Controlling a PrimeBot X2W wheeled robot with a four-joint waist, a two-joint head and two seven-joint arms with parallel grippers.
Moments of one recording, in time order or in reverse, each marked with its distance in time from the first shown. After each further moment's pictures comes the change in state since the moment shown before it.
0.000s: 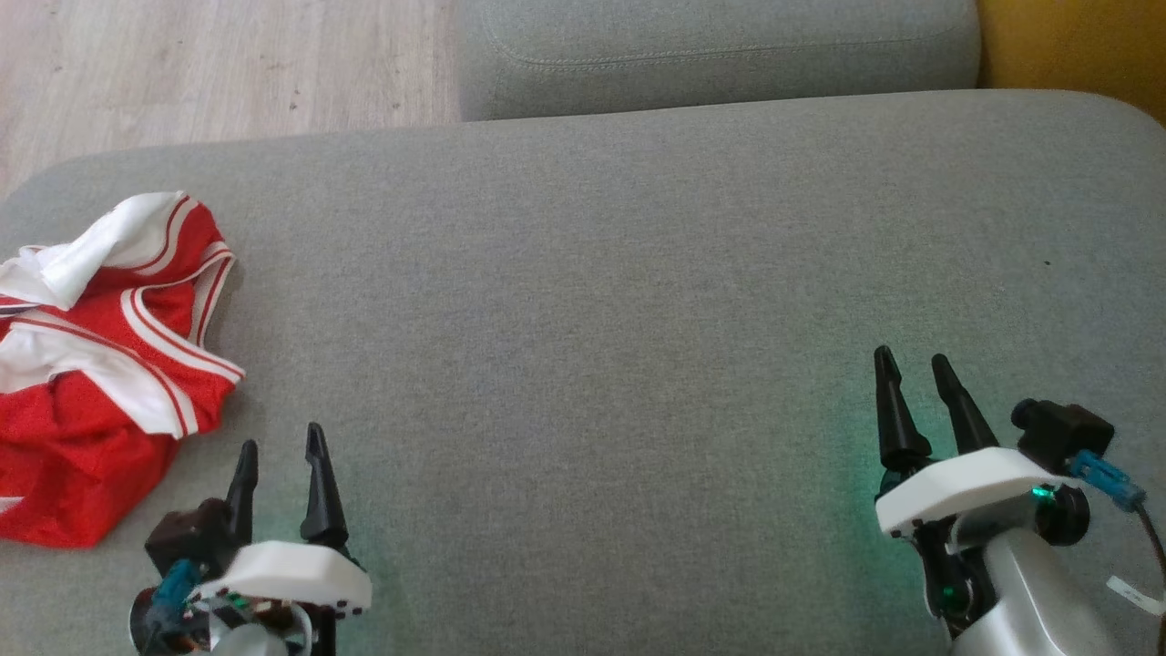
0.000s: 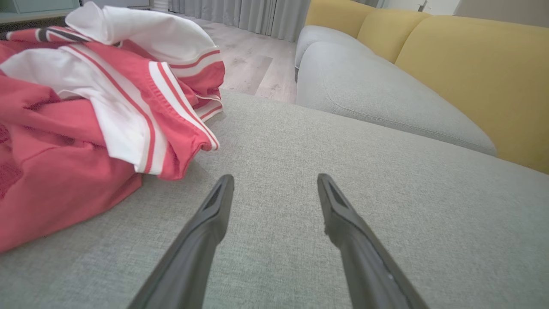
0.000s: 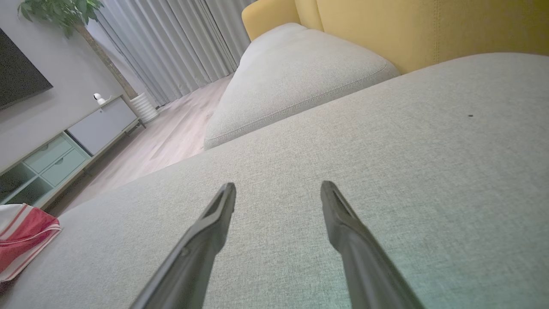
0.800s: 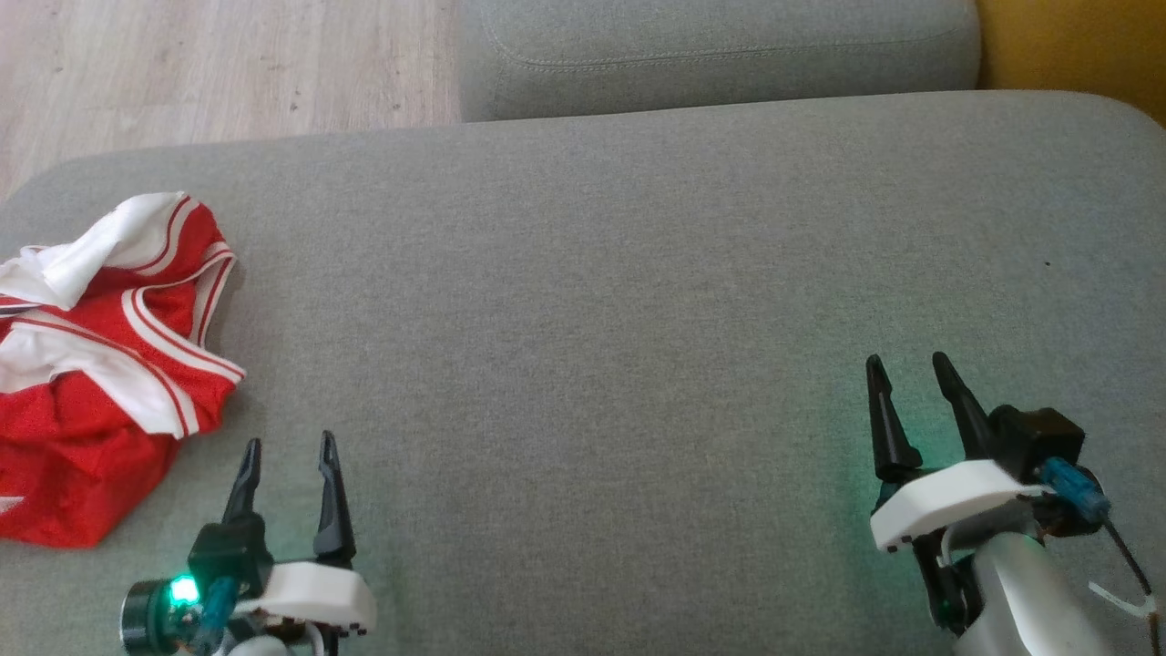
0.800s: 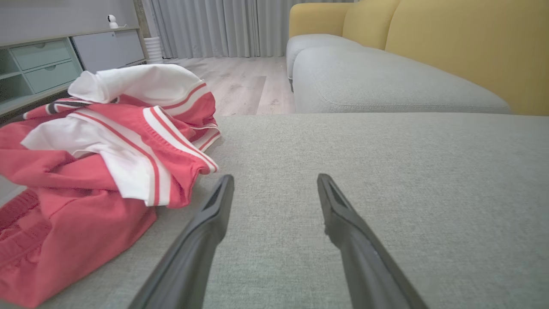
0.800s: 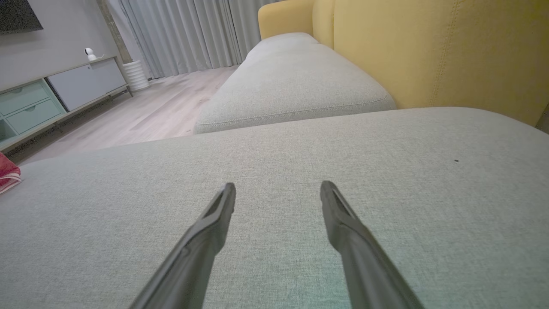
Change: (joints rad) left arm 0.016 -0.012 0.018 0.002 0.257 0.030 -0.069; right arm -0.002 0.016 -0.039 0.029 -0.275 0.000 -0.069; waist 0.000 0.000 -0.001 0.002
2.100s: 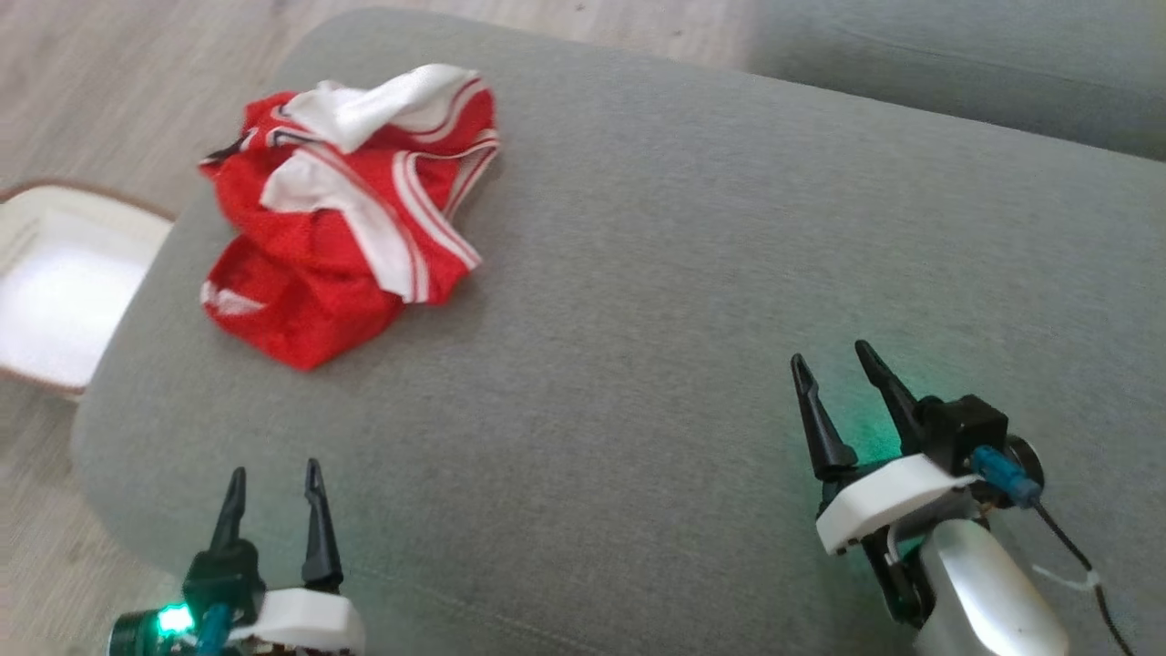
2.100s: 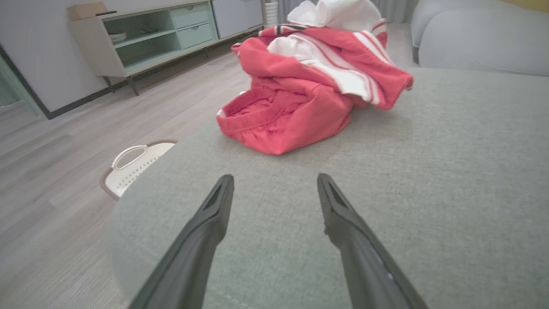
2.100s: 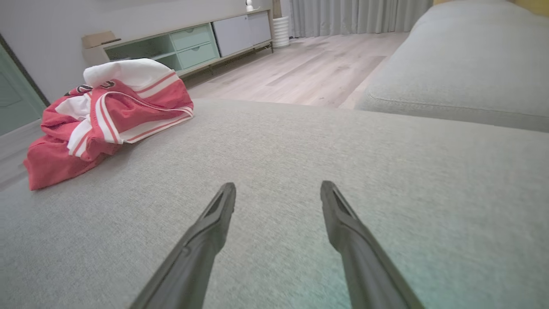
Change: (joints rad) left arm 0.044 -0.029 0.081 0.018 0.089 -0.003 -0.020; right arm -0.036 -0.002 0.149 0.008 -0.036 0.000 -0.019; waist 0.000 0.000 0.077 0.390
